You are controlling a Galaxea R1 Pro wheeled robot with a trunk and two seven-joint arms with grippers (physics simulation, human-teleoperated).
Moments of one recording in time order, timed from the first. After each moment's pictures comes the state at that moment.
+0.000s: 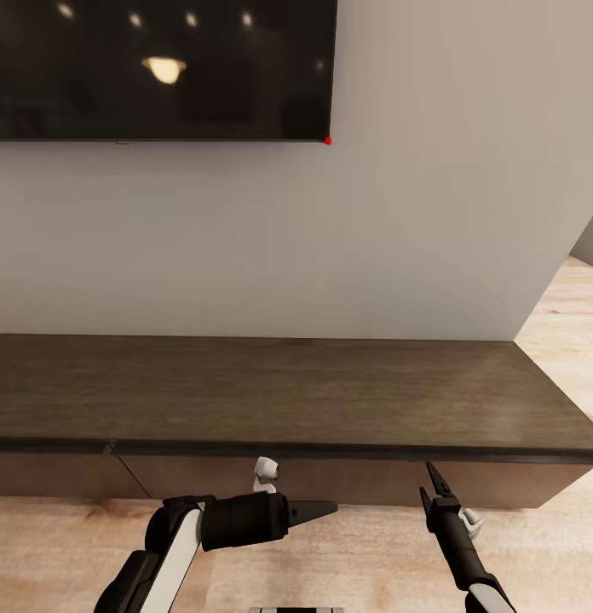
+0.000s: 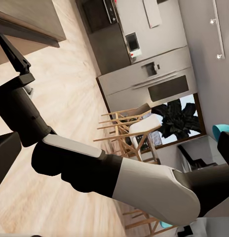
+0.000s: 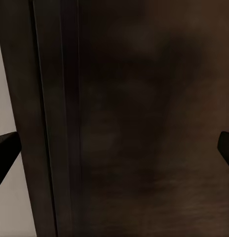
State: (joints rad) left arm -0.24 -0.07 -0.19 -1.42 0.53 0.99 -0.97; right arm -0.37 -0.08 -0.20 -0.46 -1.36 0.13 0.87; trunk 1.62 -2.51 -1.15
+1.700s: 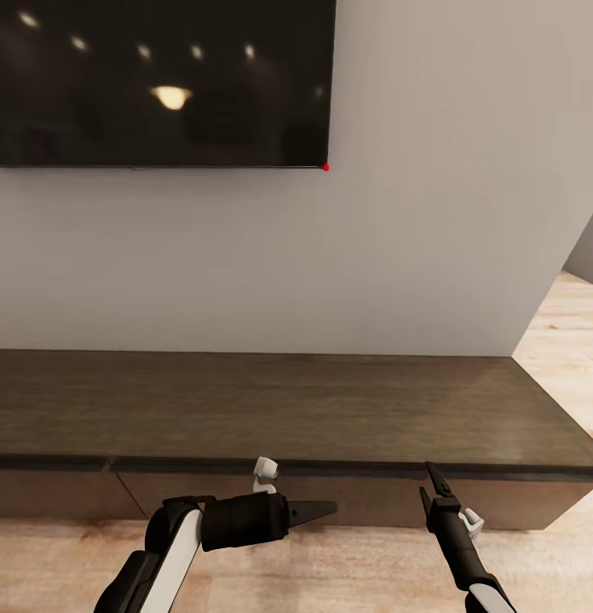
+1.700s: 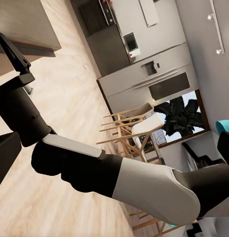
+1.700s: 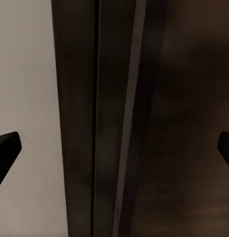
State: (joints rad) left arm -0.24 -0.07 -0.19 -1.42 0.53 0.99 -0.97; right arm -0.37 -0.08 -0.20 -0.46 -1.37 0.13 0.87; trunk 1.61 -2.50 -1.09
